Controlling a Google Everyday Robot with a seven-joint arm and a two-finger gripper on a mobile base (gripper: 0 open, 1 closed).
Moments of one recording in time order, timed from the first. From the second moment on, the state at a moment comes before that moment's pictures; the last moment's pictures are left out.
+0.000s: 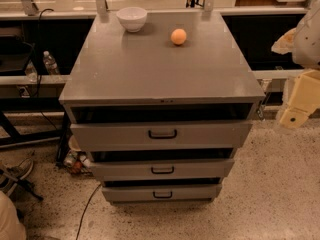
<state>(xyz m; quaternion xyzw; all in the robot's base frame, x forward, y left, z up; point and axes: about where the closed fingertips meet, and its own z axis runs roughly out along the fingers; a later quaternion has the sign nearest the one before) 0.438 -0.217 0.976 -0.60 0.78 -0.03 0.16</state>
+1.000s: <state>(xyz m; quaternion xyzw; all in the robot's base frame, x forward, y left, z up) 0.407 -0.230 0.915 -0.62 0.77 0.02 0.18</state>
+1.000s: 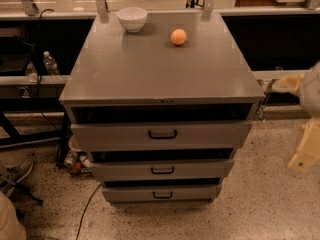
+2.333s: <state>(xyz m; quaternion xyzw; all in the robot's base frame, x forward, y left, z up) 0.358 -0.218 0.754 -0.66 0.72 0.17 0.14</state>
